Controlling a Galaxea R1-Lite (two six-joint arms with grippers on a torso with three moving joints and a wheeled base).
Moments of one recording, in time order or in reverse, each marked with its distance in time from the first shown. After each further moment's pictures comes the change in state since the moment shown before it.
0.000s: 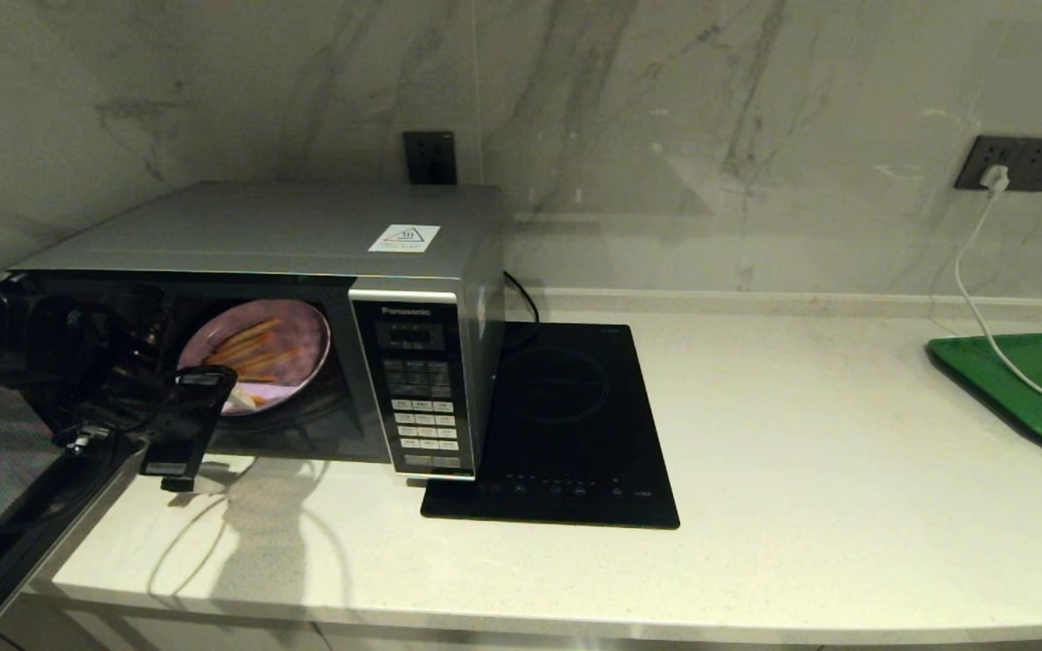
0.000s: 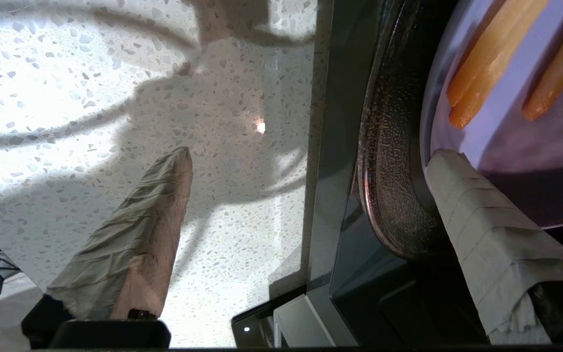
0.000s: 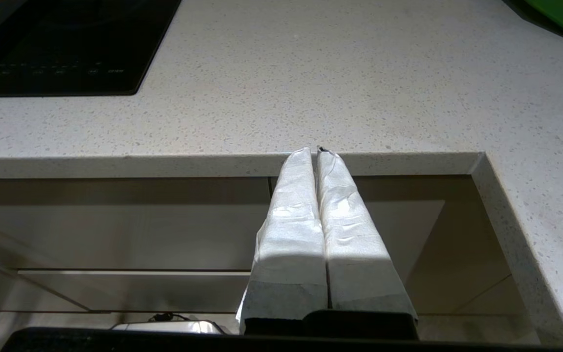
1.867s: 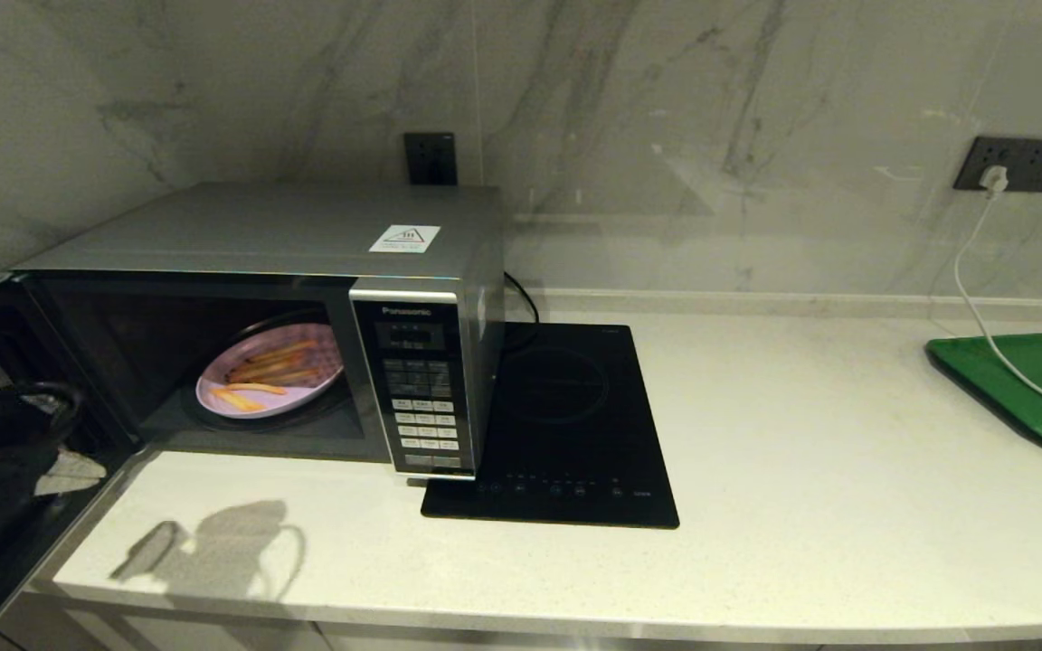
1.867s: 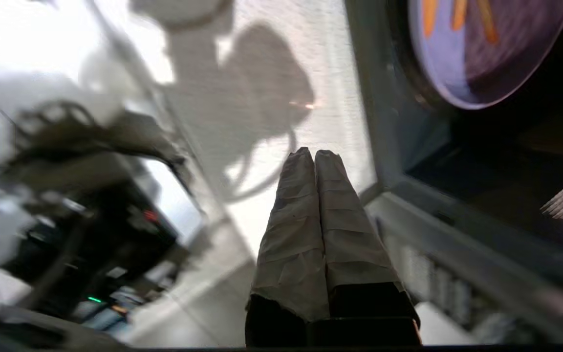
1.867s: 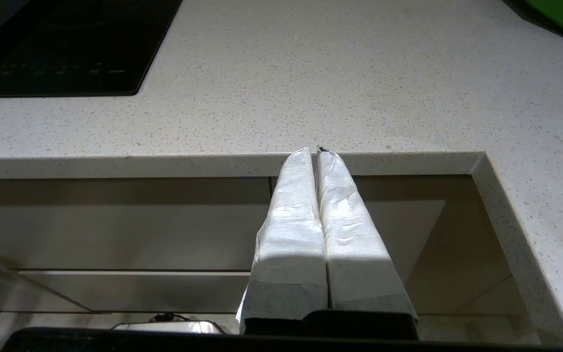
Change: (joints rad) left arm 0.113 -0.513 0.284 0.119 -0.005 0.382; right arm 0.000 0.000 0.000 0.000 0.000 0.000
